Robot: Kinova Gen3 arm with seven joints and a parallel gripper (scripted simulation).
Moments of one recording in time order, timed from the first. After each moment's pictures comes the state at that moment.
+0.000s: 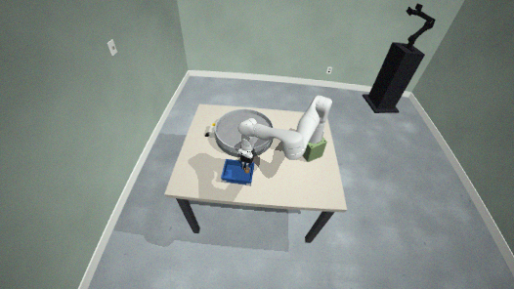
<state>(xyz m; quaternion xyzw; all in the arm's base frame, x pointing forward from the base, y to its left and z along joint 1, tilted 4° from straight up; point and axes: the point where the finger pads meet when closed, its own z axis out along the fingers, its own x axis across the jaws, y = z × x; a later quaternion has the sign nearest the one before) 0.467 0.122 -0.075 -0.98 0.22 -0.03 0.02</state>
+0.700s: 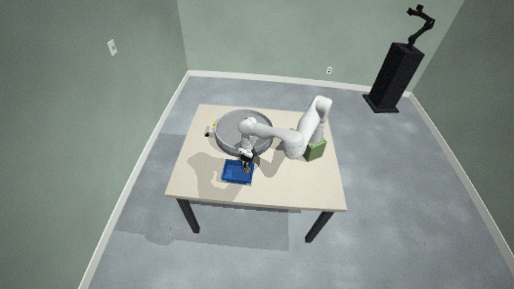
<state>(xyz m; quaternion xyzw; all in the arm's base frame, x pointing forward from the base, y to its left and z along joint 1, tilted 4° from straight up) 0.466 0.121 -0.068 -0.98 0.22 -0.03 0.02</state>
